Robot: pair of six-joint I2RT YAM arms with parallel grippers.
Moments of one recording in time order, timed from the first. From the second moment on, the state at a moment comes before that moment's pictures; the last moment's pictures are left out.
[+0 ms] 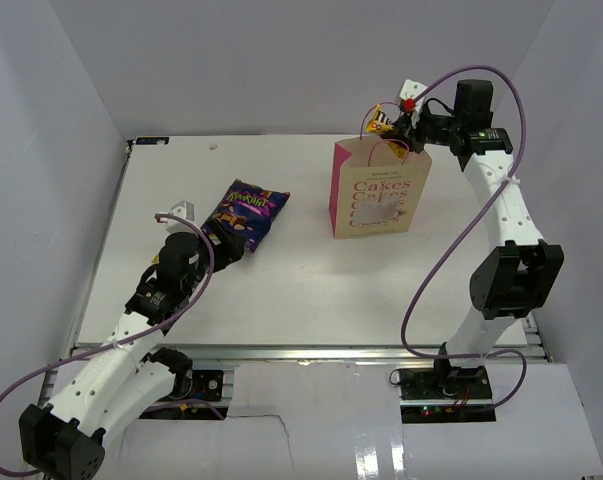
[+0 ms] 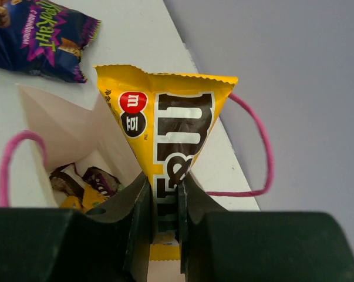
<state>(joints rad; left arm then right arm) -0.44 0.76 0.61 -0.24 -0.18 -0.71 0.06 1.76 1.83 -0.52 -0.90 -0.81</state>
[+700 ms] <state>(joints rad) -0.21 1.12 0.78 -0.56 -0.34 -0.86 0.03 1.65 1.75 -0.52 -0.78 -0.73</state>
